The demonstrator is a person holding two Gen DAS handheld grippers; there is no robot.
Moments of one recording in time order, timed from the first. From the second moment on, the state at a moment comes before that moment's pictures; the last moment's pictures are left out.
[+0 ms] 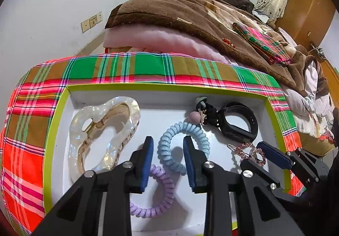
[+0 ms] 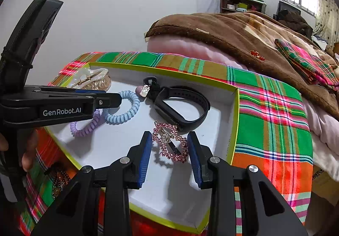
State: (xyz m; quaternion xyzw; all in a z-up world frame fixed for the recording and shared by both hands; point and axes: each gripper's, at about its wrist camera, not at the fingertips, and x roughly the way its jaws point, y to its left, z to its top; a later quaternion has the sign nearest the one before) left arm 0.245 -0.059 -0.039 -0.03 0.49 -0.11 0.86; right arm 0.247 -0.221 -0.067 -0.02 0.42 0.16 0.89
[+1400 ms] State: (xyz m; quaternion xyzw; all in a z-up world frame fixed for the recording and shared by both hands) left arm 0.151 -0.033 0.016 -0.03 0.43 -0.12 0.89; right arm 0.176 -0.220 -0.018 0.01 0.36 0.16 0.92
